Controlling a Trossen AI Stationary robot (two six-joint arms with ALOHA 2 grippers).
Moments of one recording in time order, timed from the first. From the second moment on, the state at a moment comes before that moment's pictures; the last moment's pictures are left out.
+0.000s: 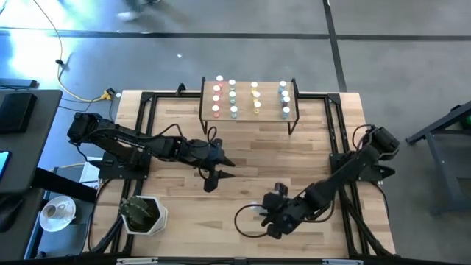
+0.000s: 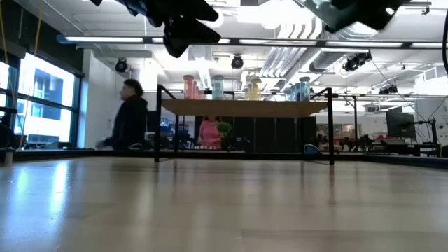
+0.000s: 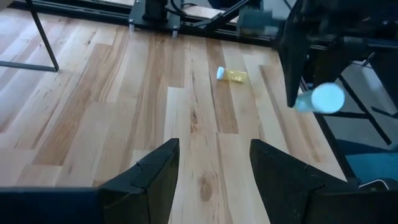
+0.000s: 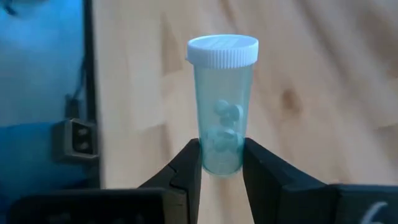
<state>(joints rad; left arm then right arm) -0.03 1.40 0.90 0.01 0.00 -0.21 0.65 1.67 1.22 -0.48 0.39 0.83</state>
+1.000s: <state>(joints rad) -0.03 1.40 0.90 0.08 0.00 -0.14 0.50 1.23 1.01 -0.55 0.81 0.41</state>
